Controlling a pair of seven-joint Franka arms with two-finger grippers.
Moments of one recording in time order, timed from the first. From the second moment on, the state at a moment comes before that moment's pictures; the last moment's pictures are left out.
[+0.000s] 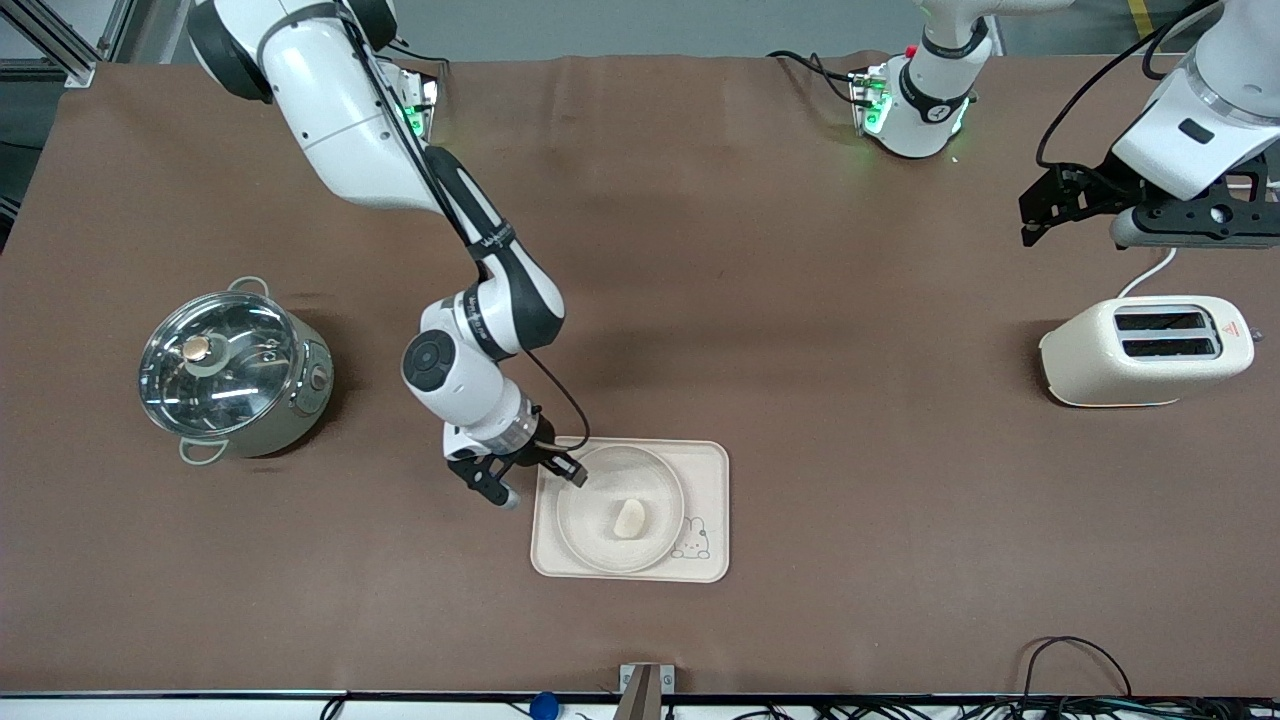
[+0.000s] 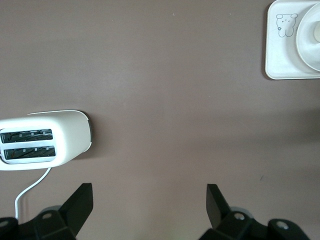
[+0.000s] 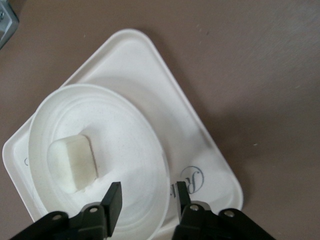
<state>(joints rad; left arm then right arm) -0.05 -0.10 -0.13 -1.68 0.01 1.61 -0.10 0.51 0.80 -0.03 -1.46 0.38 2.55 0.81</state>
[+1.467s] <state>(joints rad) -0.05 -0.10 -0.13 -1.68 0.01 1.61 -0.10 0.11 0.07 -0.22 -1.46 0.02 1.59 0.00</state>
